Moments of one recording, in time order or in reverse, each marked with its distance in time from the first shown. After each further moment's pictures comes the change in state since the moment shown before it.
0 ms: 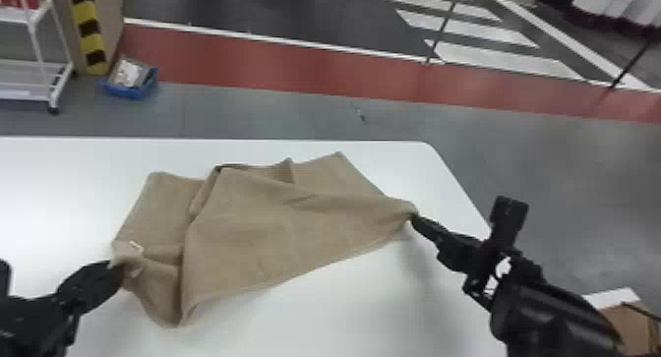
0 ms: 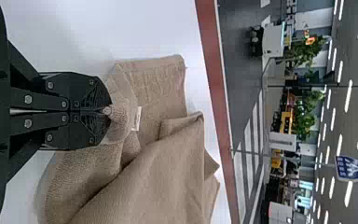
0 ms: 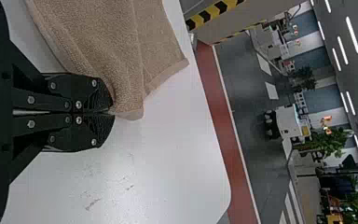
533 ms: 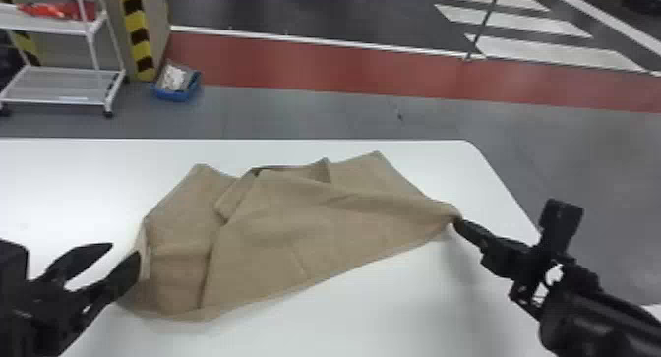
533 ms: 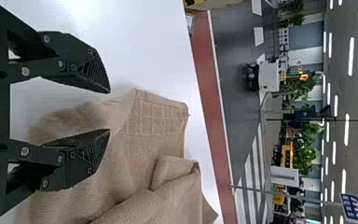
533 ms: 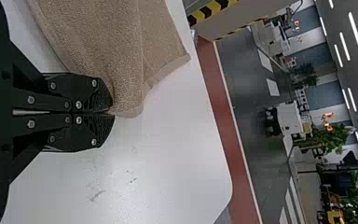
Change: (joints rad) left arm 0.022 -0.003 0.089 -0.028 -0.010 -0.006 0.050; right arm 0.004 0.001 -0.007 0.000 0.003 -0.001 -0.002
